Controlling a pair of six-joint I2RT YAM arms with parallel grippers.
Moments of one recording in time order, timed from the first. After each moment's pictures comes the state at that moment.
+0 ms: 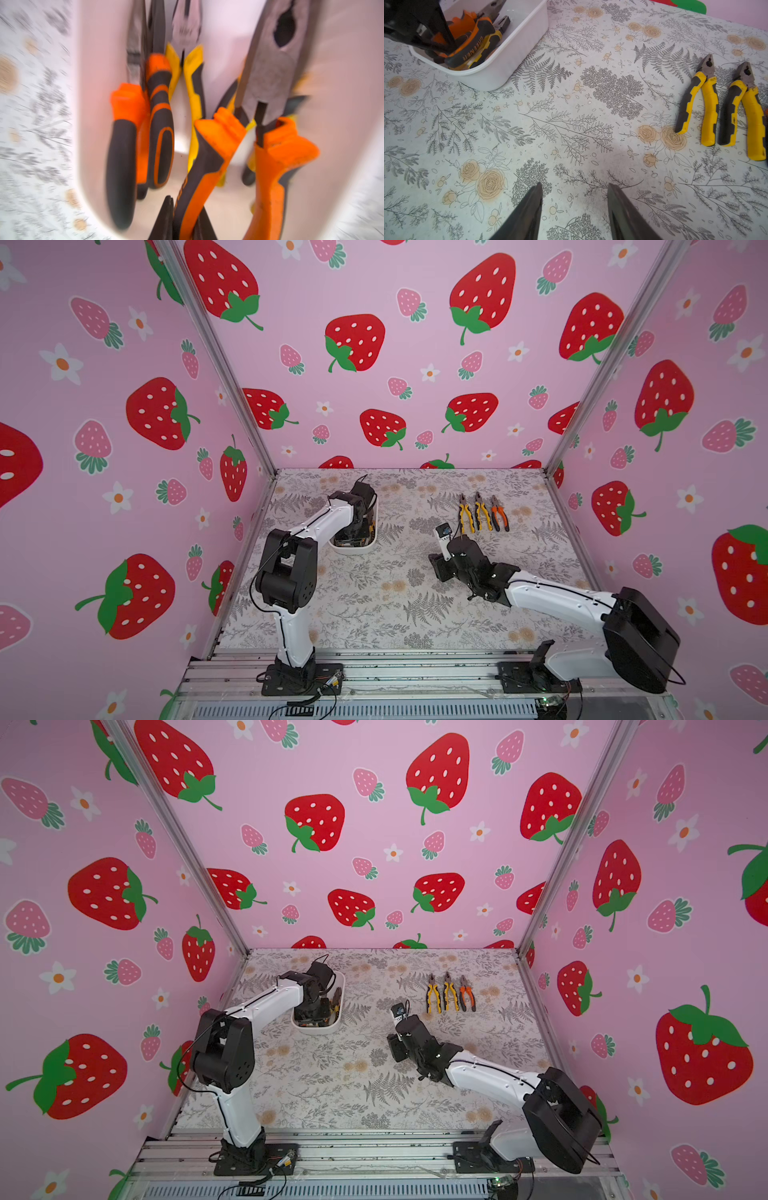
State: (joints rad) left arm -0.35 1.88 1.49 -0.95 -0.23 -0.47; right arm 0.85 1.36 0.73 -0.06 0.29 0.24
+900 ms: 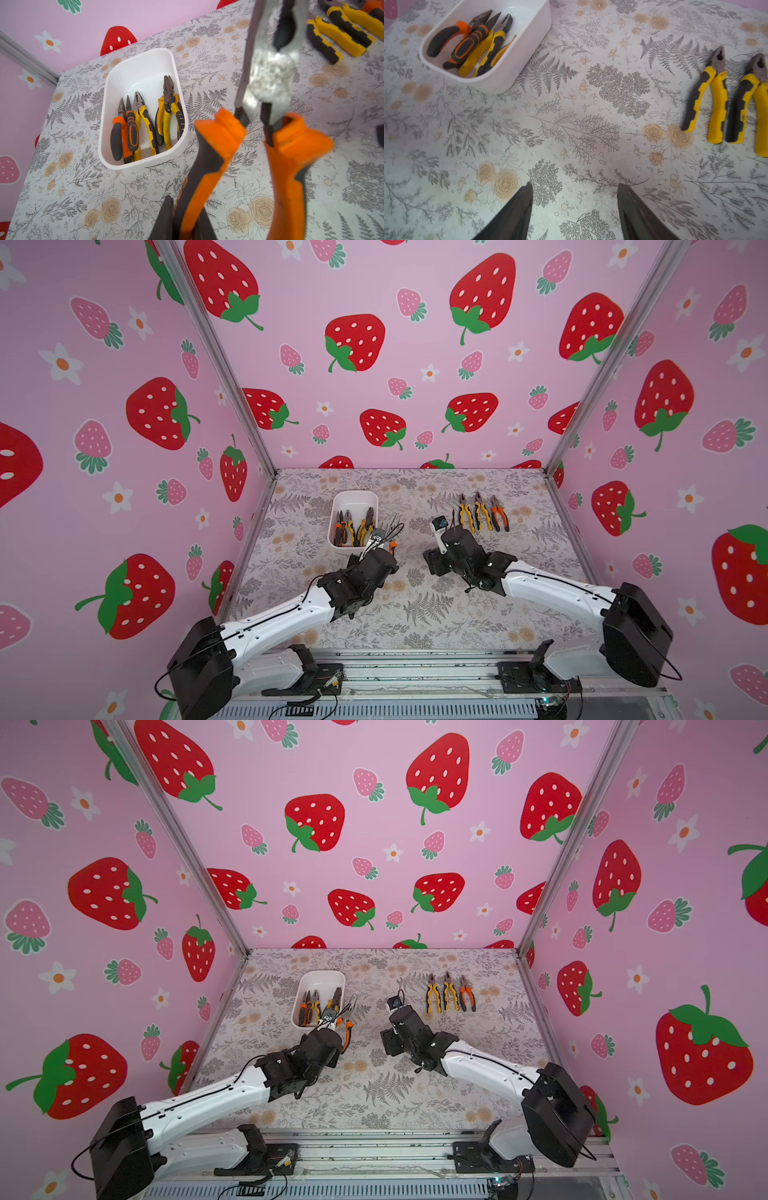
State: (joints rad) left arm -0.87 1.15 0.69 -0.33 -0.67 -0.28; right arm 0.85 1.42 0.96 -0.29 0.28 0.34
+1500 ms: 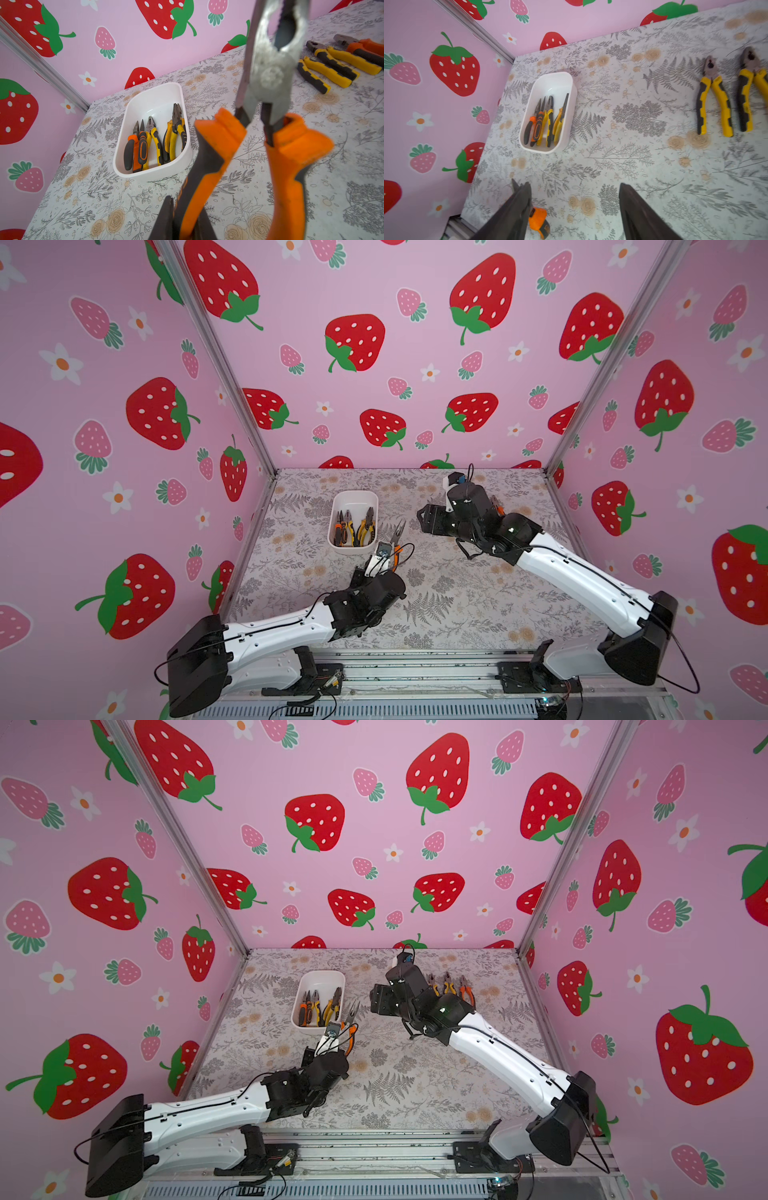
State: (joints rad) left arm -1.06 1.14 0.61 -0.16 -0.95 -0.28; right arm 0.85 1.43 1.42 -0.63 0.20 0.76
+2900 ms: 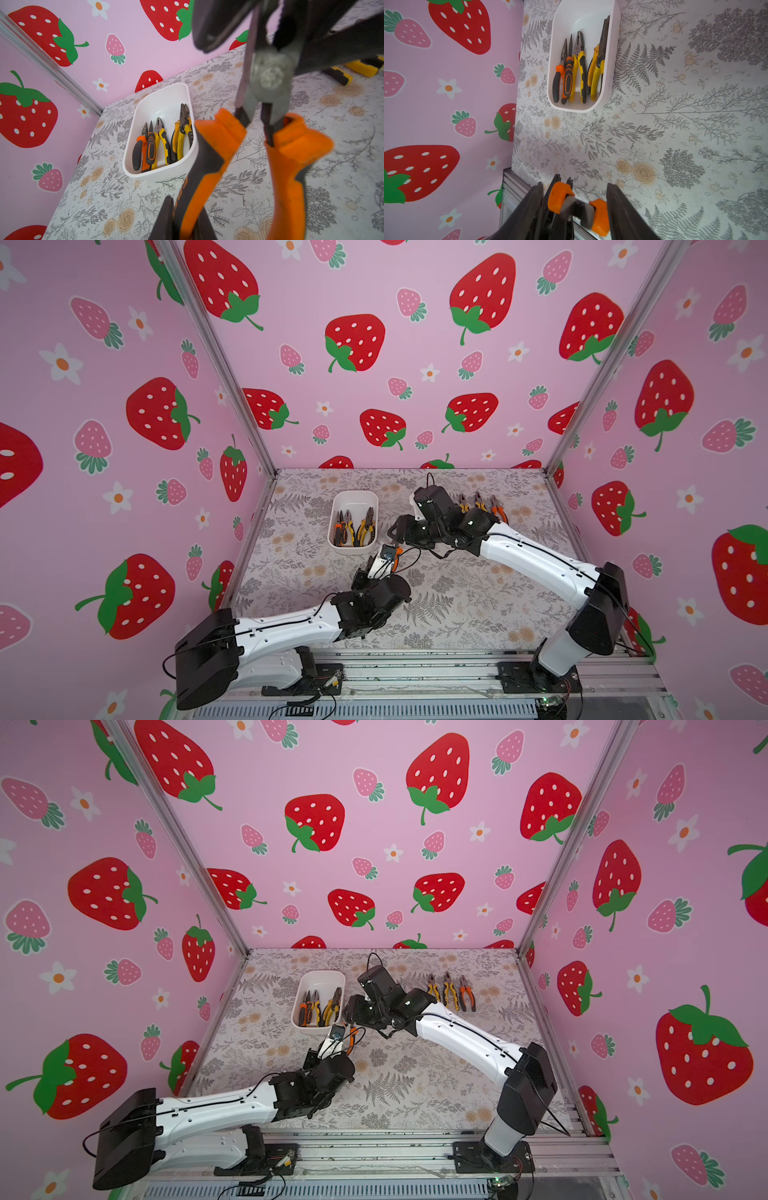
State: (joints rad) left arm -1.09 1.19 0.61 -0.15 -1.02 -0.27; right arm 0.91 1.64 1.51 -0.61 -0.09 0.94
